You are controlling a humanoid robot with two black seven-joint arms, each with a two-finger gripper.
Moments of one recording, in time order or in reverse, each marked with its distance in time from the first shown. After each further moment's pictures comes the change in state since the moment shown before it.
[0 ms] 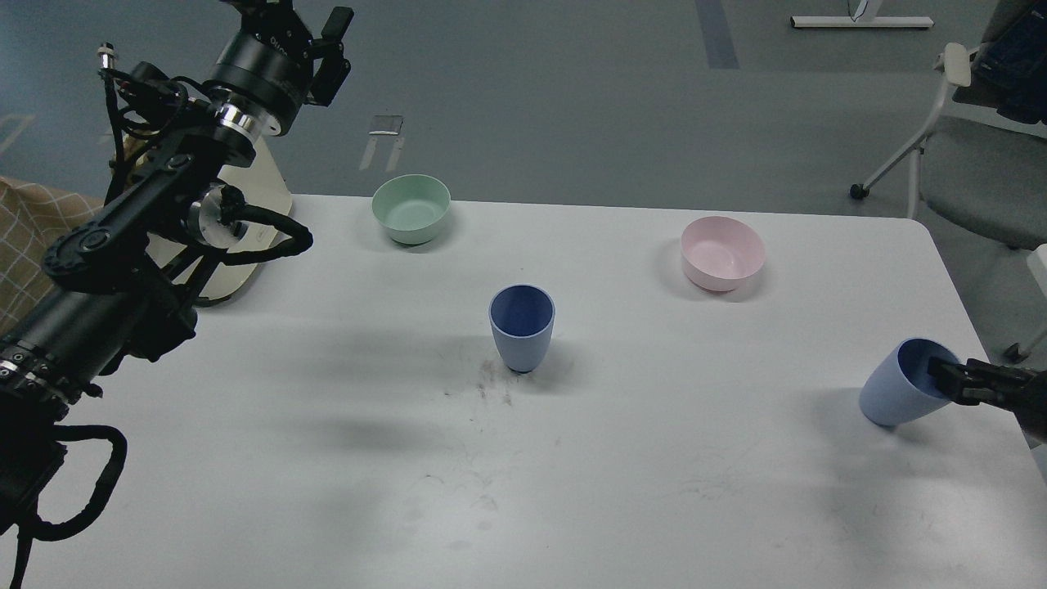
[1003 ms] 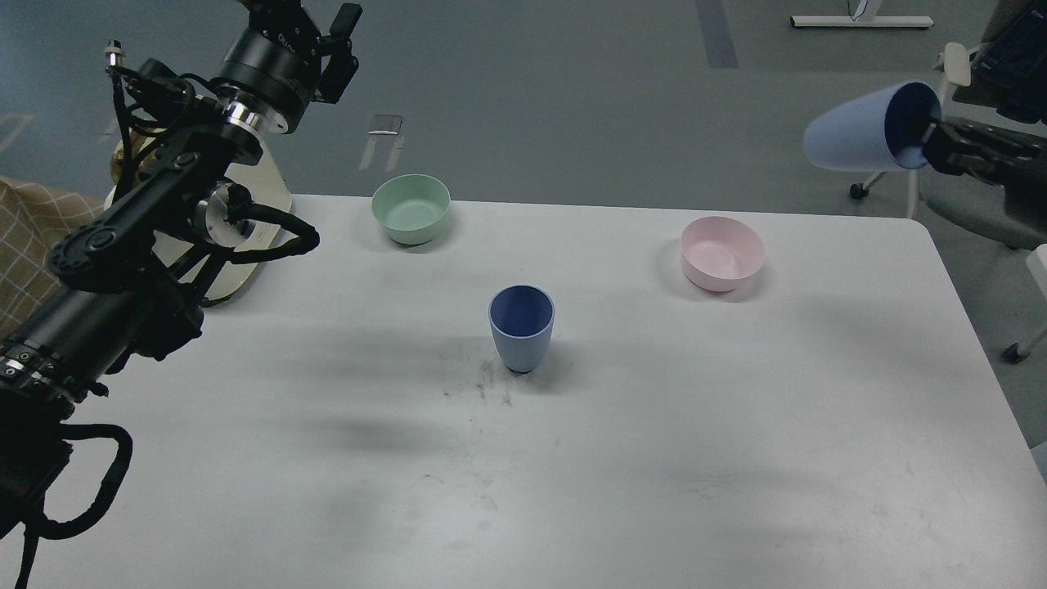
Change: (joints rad) left arm -0.005 -0.012 0.000 -0.011 0.003 0.001 0.001; right arm 0.520 0.140 -0.034 0.093 0.183 0.003 0.001
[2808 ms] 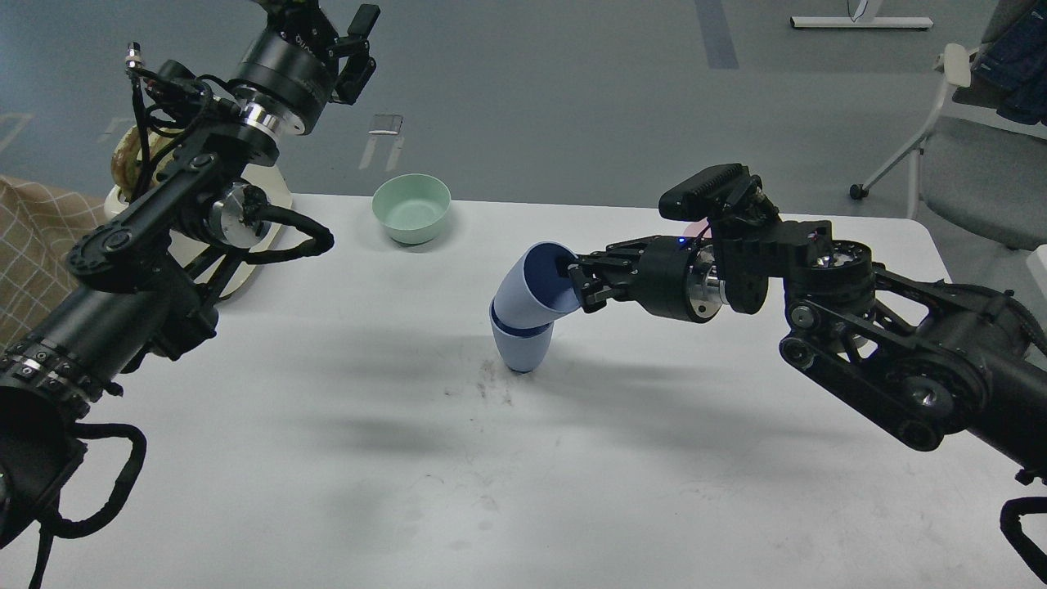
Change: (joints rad) left arm -0.004 -0.028 0.000 0.000 0.006 -0.003 -0.003; right arm 0.259 0.327 -0.672 -0.043 -0.039 0.000 -0.103
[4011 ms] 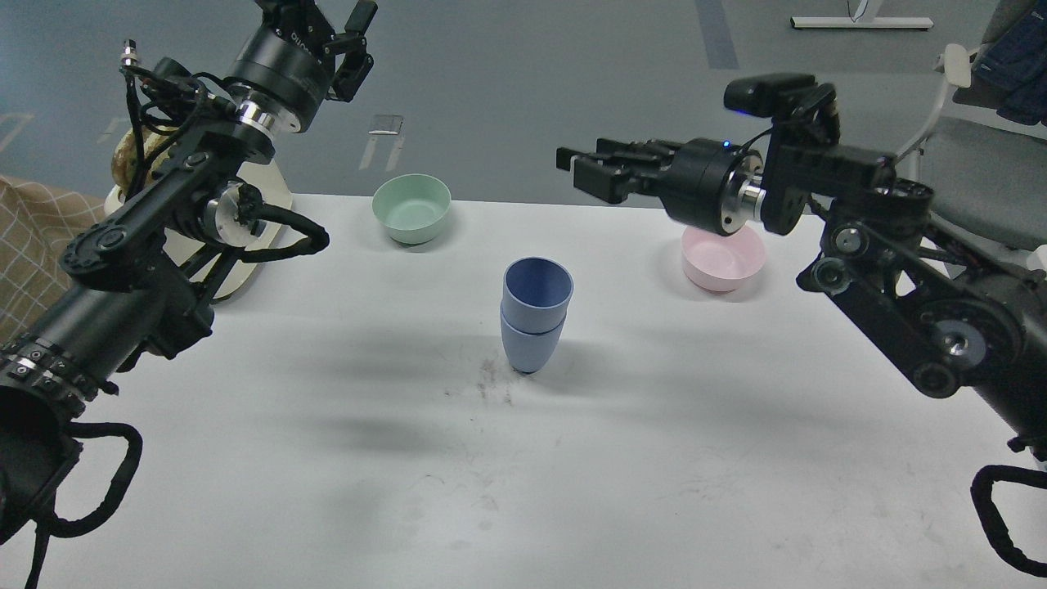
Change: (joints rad) left arm 0.002 0.009 0.000 -0.001 -0.008 -0.014 -0.008; right arm 0.002 0.070 0.405 -0.049 0.026 0.000 0.004
